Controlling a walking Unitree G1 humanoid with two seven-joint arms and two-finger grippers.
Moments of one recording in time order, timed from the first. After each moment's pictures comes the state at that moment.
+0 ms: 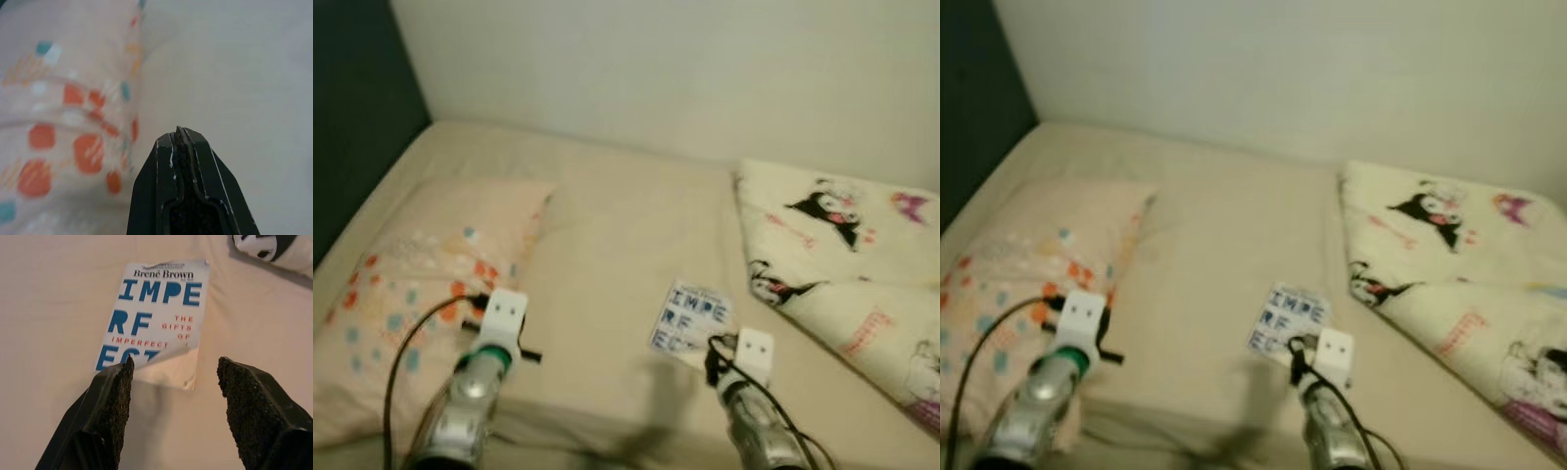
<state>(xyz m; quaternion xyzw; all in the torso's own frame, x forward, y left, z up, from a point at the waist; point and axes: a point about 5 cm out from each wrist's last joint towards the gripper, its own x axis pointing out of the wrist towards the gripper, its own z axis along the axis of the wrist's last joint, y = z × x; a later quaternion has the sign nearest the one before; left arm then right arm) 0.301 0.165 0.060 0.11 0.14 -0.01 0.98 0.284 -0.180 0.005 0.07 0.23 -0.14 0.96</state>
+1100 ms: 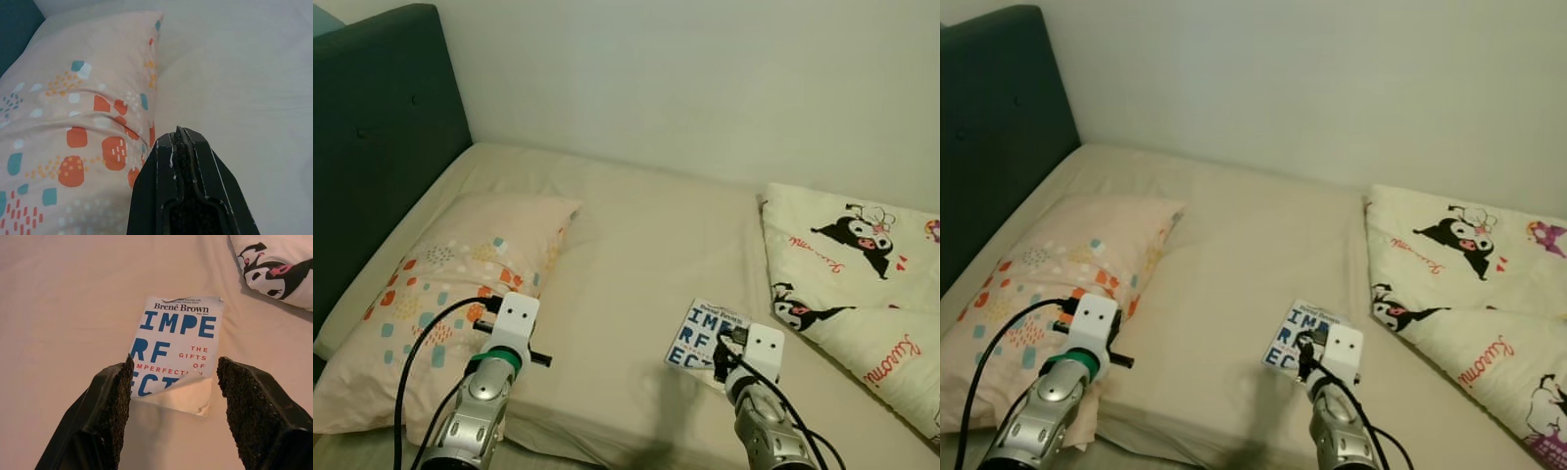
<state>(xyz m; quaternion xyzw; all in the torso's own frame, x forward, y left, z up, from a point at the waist) 0.299 0.165 0.058 0.13 0.13 -0.02 0.98 0.291 -0.178 0.013 0.07 0.21 -0.13 0.97</state>
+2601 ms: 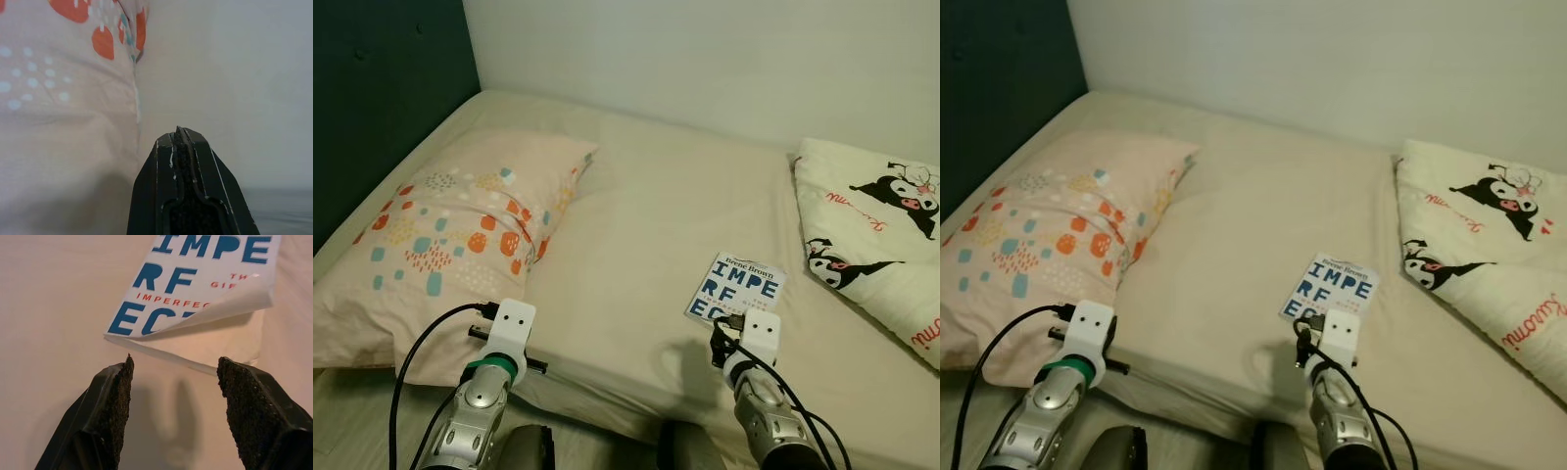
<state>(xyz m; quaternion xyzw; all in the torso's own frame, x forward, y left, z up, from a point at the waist) 0.289 0.169 0.048 0.13 0.14 -0.01 0.98 0.307 -0.180 0.024 0.06 0.20 -0.11 0.97</state>
